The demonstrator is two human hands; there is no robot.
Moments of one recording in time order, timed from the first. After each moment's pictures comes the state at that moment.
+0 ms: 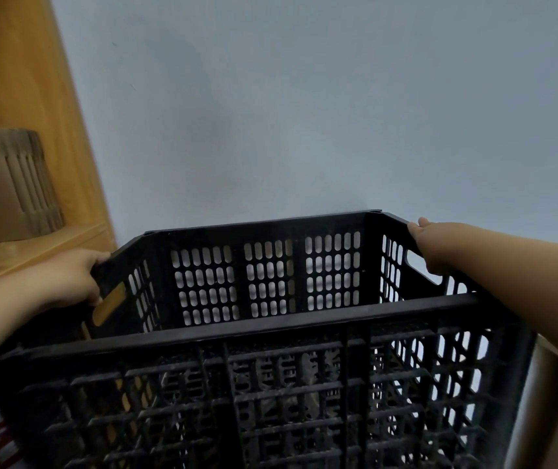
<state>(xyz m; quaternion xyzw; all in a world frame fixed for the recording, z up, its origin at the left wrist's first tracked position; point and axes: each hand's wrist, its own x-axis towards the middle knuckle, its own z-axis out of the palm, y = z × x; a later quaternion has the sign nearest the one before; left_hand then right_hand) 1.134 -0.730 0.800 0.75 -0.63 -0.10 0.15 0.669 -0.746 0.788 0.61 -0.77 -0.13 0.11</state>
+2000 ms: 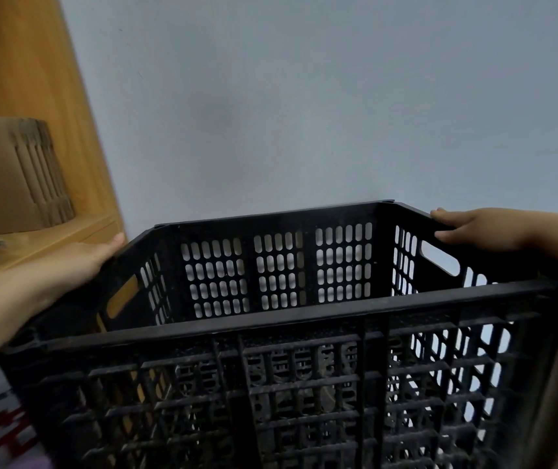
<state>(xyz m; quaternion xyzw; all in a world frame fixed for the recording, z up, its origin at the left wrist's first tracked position) 1.202 -0.776 0.767 0.75 -0.60 -0.16 0.25 0.627 -0.732 0.796 0.69 -0.69 0.15 -0.14</state>
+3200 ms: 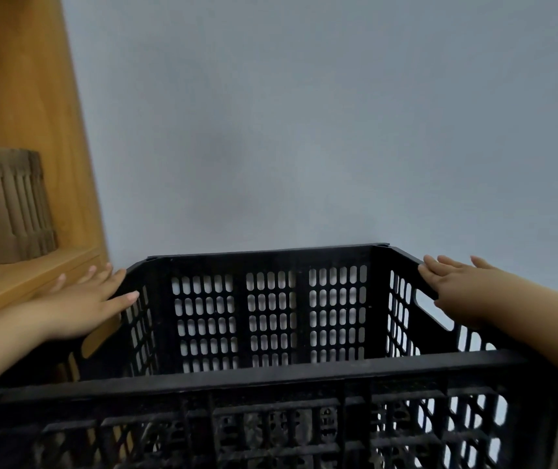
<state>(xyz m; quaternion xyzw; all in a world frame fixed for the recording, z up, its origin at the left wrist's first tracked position) 1.125 -0.762 0.785 0.74 -0.67 0.01 -0.01 0.642 -0.749 0.784 0.66 -0.72 -0.16 0.13</state>
